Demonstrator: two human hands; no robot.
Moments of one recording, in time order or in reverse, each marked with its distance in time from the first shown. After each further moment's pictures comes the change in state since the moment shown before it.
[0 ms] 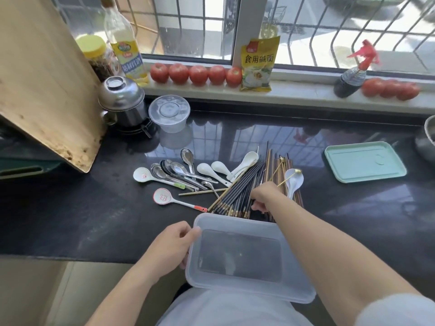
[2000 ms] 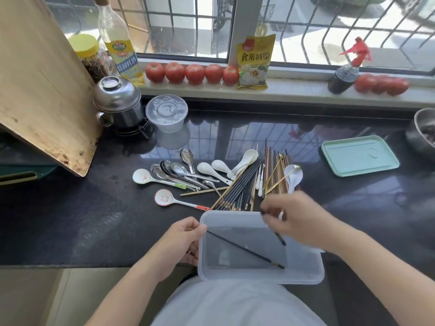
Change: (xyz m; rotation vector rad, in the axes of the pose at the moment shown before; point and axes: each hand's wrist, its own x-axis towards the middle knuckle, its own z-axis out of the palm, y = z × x) left_hand 0.019 -0.010 -0.006 -0.485 -0.256 -0.033; right_hand -0.163 0.052 -0.049 -0.377 0.136 -1.027
